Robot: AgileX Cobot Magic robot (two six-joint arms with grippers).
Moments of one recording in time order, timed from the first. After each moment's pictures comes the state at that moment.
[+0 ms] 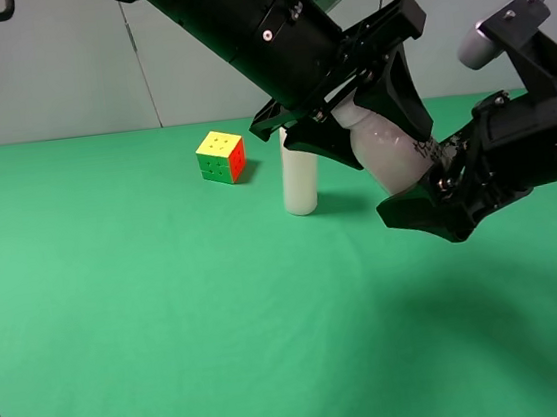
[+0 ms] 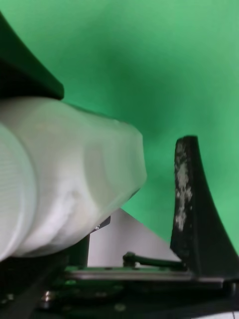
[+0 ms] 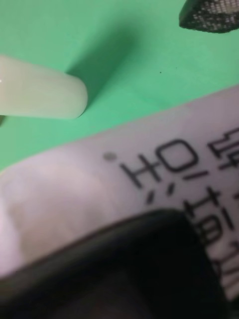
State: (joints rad) left arm -0.74 1.87 -1.54 -0.82 0.86 0.14; right arm 0.39 1.09 -0.61 0.67 0.54 -0.80
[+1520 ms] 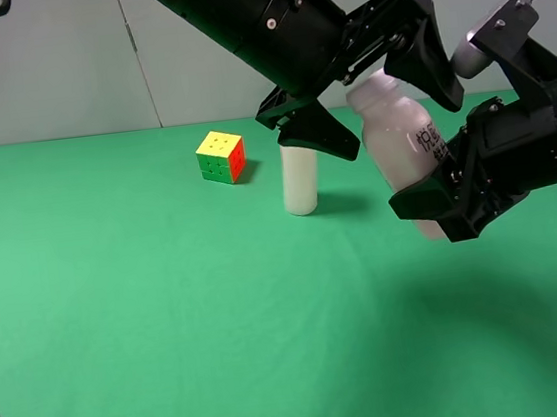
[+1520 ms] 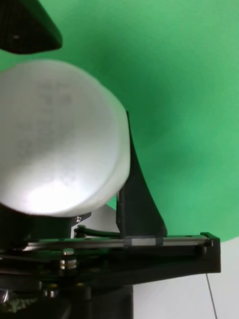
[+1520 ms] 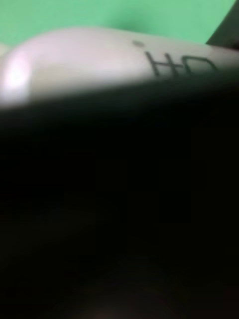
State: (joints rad) left arm -0.74 1.87 -1.55 -0.84 0.82 0.16; right arm 0.39 1.09 -0.61 0.68 0.54 -0.88
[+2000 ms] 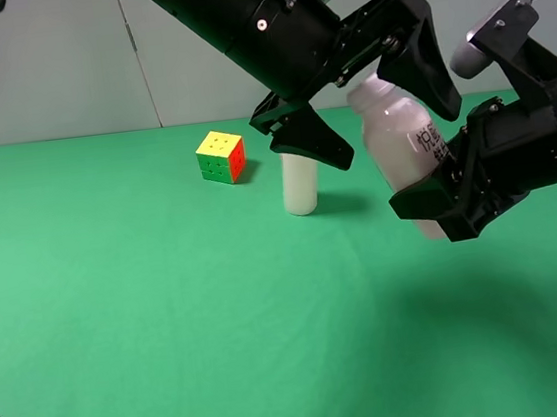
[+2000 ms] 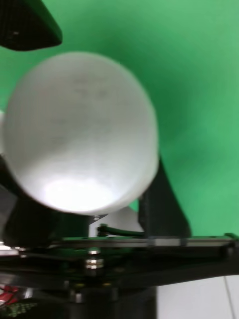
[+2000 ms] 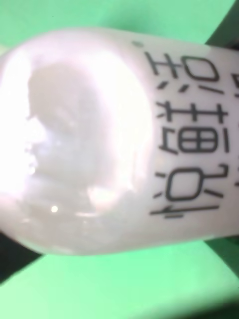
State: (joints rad) left arm -0.72 1.85 -1.55 -0.82 0.90 0.16; right arm 0.39 1.09 -0.61 0.68 0.54 -0.88
